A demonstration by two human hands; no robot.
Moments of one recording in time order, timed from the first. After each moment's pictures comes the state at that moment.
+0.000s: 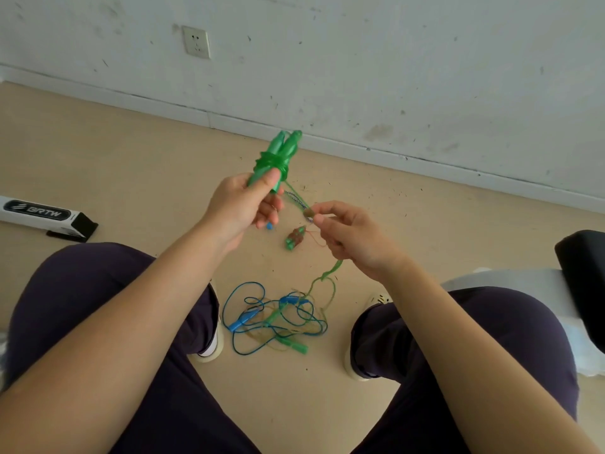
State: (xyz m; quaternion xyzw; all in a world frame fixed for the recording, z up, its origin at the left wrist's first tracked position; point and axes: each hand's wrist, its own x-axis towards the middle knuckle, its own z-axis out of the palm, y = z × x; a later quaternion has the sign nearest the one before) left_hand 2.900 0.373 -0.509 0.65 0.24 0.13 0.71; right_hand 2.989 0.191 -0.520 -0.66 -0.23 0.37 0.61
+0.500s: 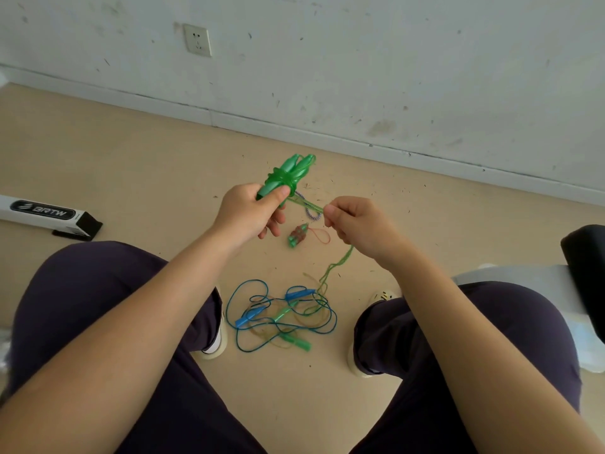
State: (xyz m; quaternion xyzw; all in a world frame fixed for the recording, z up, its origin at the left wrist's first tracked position) left_hand 2.901 0.366 -0.525 0.74 0.29 0.12 0.60; right_hand 2.995 0.190 -0.509 -0.82 -0.28 0.25 0.44
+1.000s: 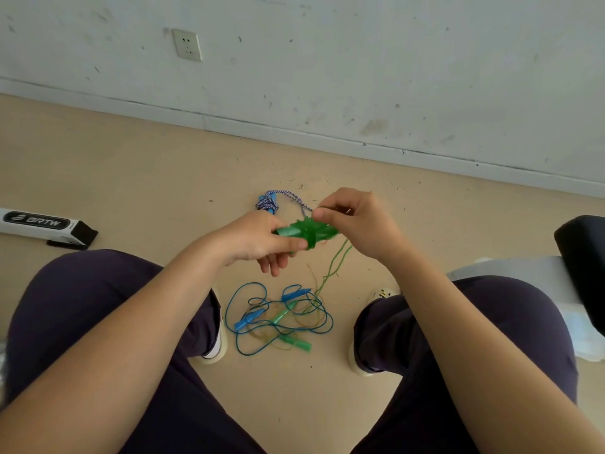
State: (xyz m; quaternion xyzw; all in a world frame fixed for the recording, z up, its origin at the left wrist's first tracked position) left_hand 2.897 0.360 -0.527 0.81 0.16 -0.18 0.54; right_hand 2.997 0.186 -0.505 -0.79 -0.33 0.18 0.48
